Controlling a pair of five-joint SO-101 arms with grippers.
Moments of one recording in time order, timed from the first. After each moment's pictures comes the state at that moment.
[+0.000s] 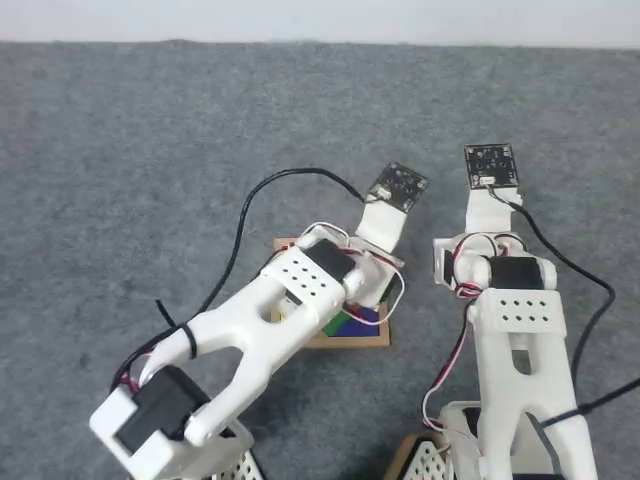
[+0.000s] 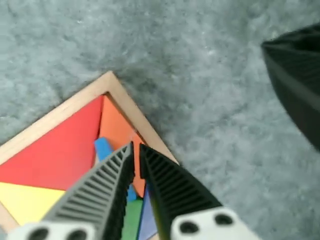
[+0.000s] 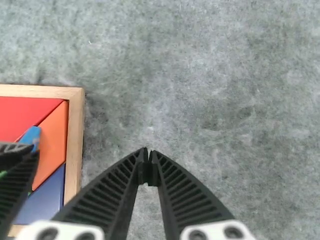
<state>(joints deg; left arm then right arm) 35.2 -4.8 34.2 49.8 14.3 -4.0 -37.1 49.3 56.7 2.3</state>
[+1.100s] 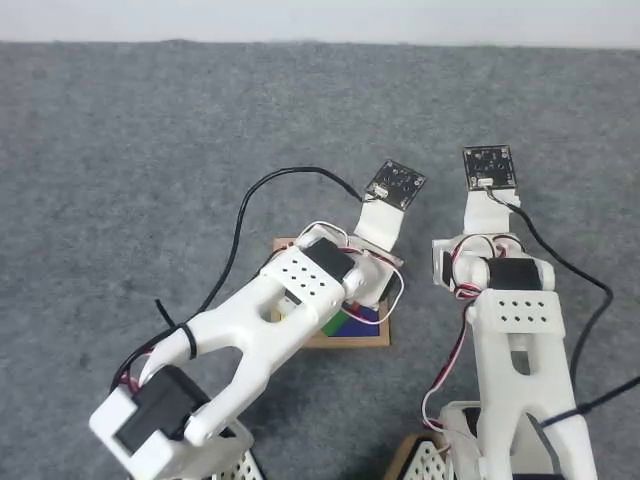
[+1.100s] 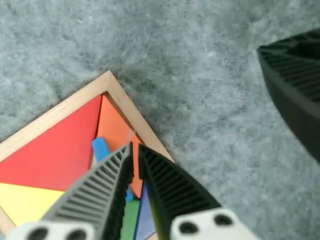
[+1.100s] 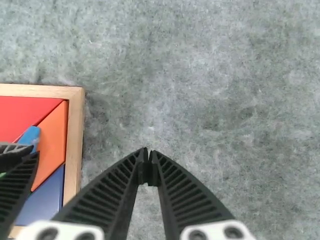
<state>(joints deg) 35.3 -4.8 34.2 49.8 14.5 -4.0 -37.1 50.3 55.6 2.3</state>
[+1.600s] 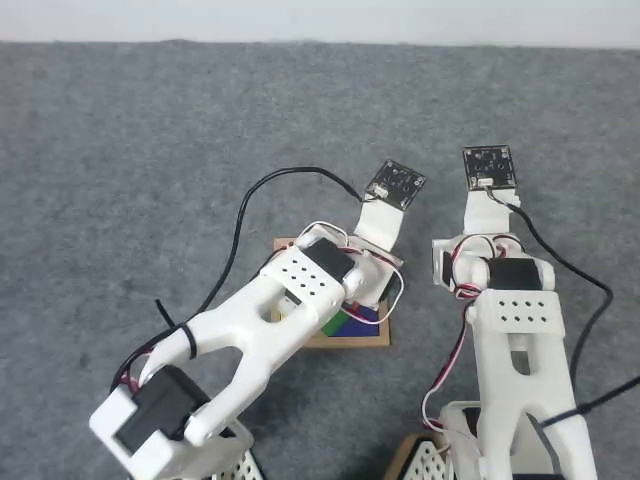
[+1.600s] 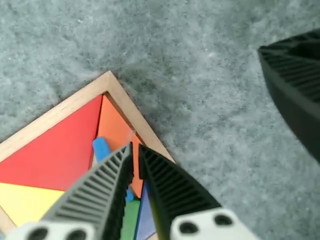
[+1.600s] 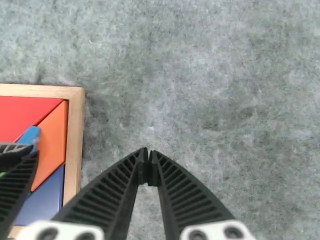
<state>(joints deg) 35.3 -4.8 34.2 49.8 14.5 -4.0 -37.1 50.3 55.6 2.3</state>
